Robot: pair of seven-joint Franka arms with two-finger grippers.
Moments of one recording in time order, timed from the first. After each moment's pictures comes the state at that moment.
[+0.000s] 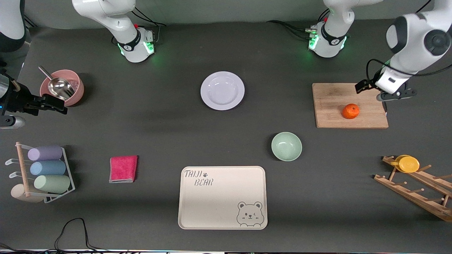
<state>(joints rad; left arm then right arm) 0.08 -0.24 0.06 -2.64 0.07 2.27 -0.03 0.10 0.06 -0.14 -1.58 0.00 1.56 -0.05</state>
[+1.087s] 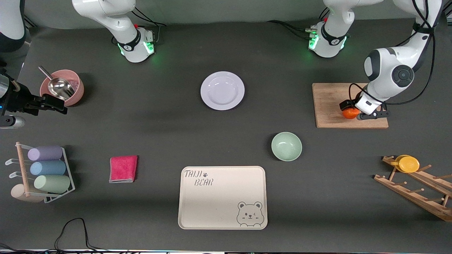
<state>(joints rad) 0.06 0.07 0.04 -2.63 0.03 2.58 -0.04 0.10 0.06 -0.14 -1.58 0.00 1.56 -0.05</state>
